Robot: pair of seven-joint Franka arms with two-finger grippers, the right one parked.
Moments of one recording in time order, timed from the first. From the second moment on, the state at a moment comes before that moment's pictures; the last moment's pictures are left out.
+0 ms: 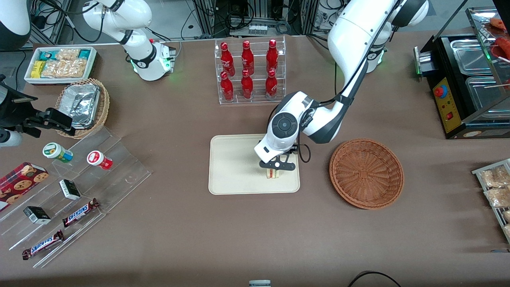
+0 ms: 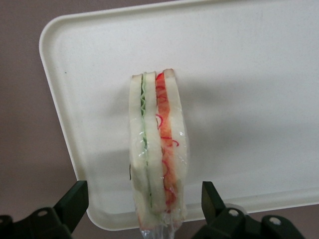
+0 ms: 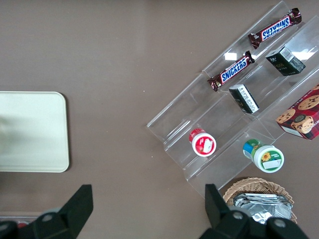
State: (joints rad) arm -0.59 0.64 -0.12 -1.58 -0.05 2.12 -0.56
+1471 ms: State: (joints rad) arm -0.42 0.48 -0.08 -1.45 -0.08 1.86 -0.57
